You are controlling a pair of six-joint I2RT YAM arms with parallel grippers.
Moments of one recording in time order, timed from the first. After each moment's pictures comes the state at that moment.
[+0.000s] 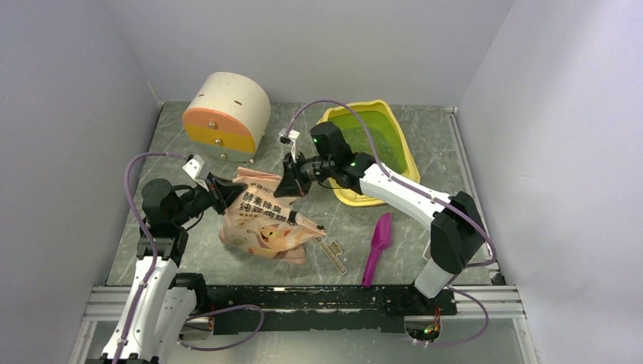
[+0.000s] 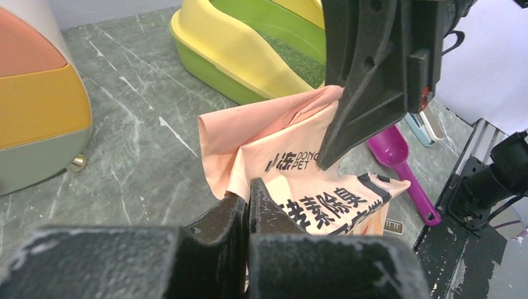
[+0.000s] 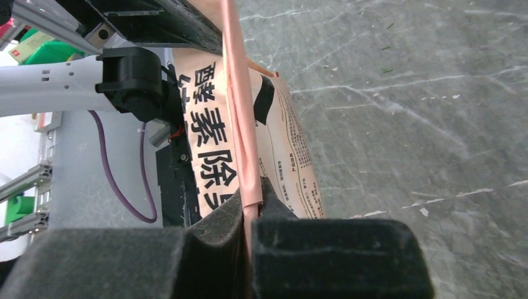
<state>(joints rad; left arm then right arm) -0.02 0.62 0.49 0.06 0.81 -0.19 0.77 1.66 1.31 -0.19 -0.76 0.13</state>
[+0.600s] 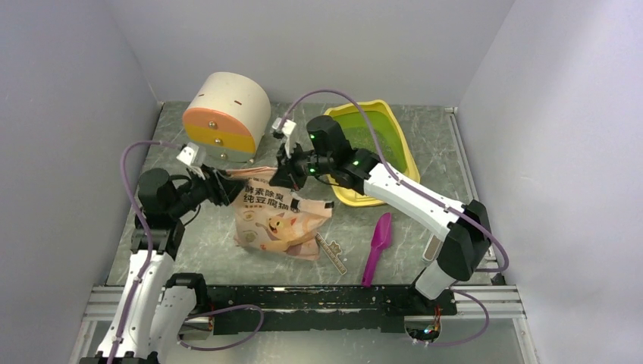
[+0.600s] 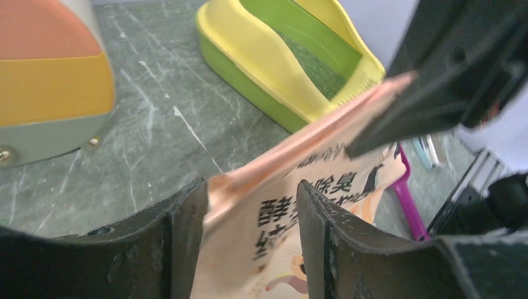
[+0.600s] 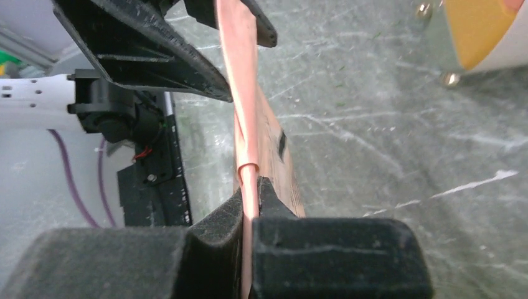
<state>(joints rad) -0.02 0.65 0.55 -0.03 0.75 -0.22 0.82 1.57 1.38 -0.26 -0.58 0.05</state>
